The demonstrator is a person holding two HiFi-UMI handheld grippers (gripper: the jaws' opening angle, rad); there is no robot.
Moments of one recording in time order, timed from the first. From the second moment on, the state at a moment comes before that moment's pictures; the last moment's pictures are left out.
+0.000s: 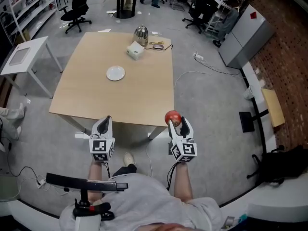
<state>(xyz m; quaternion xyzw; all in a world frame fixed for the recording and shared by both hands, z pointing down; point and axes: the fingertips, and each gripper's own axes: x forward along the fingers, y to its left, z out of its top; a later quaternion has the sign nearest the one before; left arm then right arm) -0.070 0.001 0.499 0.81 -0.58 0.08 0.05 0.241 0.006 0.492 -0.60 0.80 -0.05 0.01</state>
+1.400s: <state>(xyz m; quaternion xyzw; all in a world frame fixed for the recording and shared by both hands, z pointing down) -0.174 -0.118 0.526 0.71 -0.69 0.08 0.09 0.135 -0.200 0.512 -0.48 0.87 -0.07 -0.02</state>
